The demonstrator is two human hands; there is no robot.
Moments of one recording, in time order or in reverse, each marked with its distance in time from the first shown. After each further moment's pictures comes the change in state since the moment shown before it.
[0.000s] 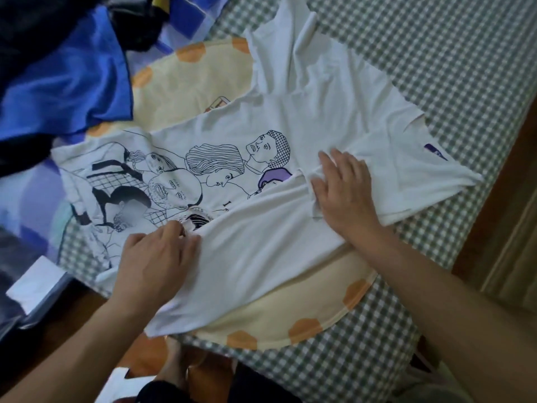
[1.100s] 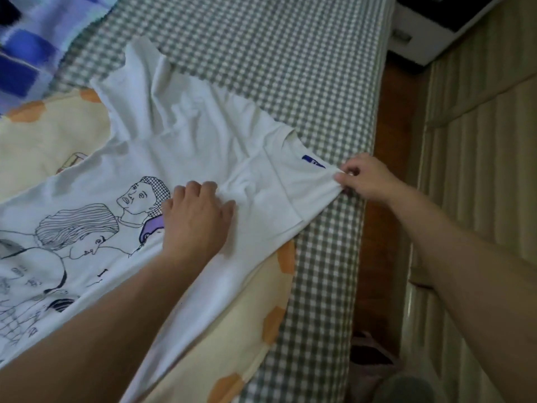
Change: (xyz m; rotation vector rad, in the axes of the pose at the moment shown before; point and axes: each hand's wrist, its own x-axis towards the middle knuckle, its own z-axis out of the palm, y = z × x) left_hand 0.132 0.234 0.017 -0.116 0.088 0.202; right_hand -0.003 0.225 -0.111 0.345 -0.374 0.574
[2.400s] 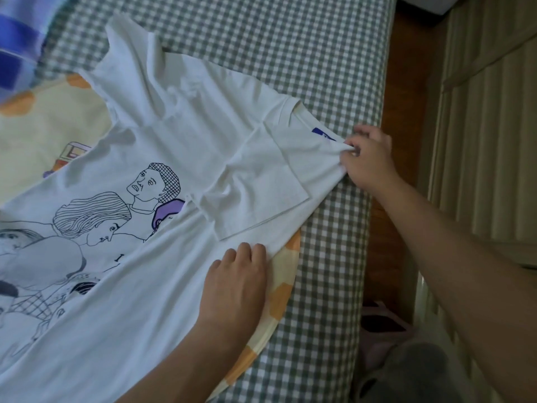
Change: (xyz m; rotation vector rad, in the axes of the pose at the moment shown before) left_hand -0.119 0.029 0.016 0.083 -0.216 0.358; right_hand -0.027 -0.007 0.037 0.070 0.261 0.095
